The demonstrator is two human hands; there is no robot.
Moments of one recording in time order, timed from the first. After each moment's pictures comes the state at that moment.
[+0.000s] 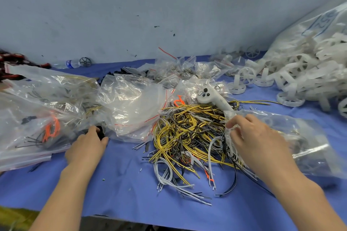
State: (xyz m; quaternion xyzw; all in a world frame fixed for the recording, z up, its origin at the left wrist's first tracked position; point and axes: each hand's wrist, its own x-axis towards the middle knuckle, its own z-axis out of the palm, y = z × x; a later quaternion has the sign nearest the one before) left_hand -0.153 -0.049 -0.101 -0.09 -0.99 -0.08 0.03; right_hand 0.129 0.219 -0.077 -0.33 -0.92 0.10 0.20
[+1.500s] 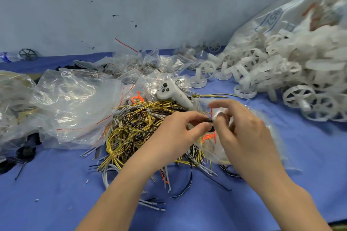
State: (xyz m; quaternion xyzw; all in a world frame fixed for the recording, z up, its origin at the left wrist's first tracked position) left_hand 0.031 0.161 -0.063 -0.55 -0.70 -0.41 -0.18; right_hand 0.172 0.236 -0.065 -0.32 -0.83 0.24 0.38
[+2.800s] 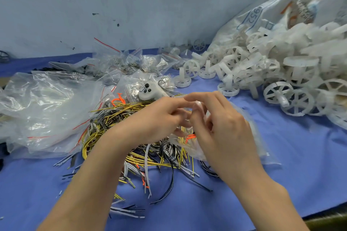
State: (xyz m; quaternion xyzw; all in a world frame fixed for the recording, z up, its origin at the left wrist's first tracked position) left_hand 0.024 0.184 -0.033 -0.57 -0.64 -0.37 -0.36; right_hand 0.175 0.231 -0.053 -0.26 -0.84 0.18 0.43
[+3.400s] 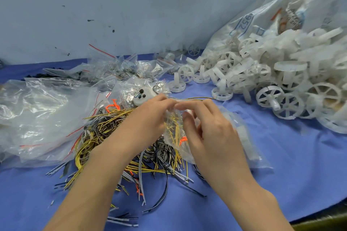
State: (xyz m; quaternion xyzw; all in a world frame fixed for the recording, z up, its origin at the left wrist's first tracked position) left_hand 0.011 0.185 -0.039 -0.63 -0.73 -0.25 -0.04; right_hand 0.172 0.228 -0.054 -0.27 -0.84 0.22 0.41
